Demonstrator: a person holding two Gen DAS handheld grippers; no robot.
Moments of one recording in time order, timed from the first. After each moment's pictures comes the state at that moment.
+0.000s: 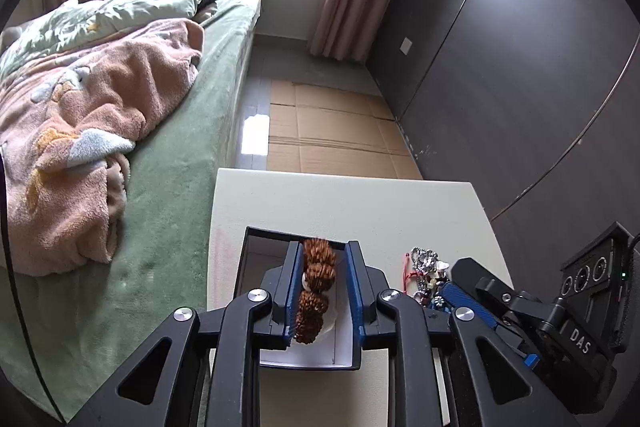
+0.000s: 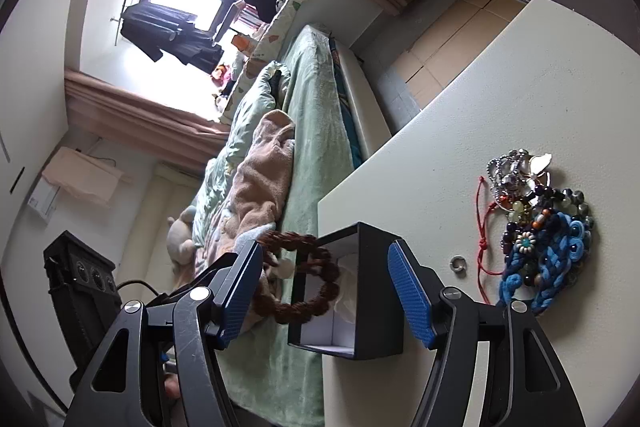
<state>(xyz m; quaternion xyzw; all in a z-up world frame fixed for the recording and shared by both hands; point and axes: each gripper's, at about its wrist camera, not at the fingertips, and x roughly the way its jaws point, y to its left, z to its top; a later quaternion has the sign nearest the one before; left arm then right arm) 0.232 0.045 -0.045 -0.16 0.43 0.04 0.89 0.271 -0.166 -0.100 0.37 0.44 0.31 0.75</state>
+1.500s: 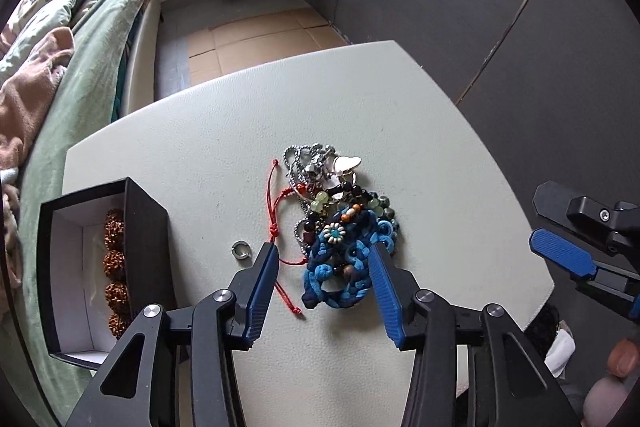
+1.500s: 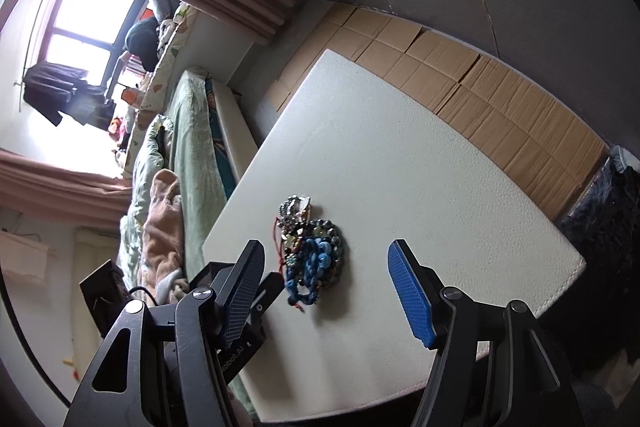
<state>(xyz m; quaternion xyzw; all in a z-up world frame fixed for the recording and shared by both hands) 0.275 -0.115 -0.126 -0.02 0.54 -0.07 0.84 0.257 -0.314 -0.111 0.37 0.52 0.10 0.76</state>
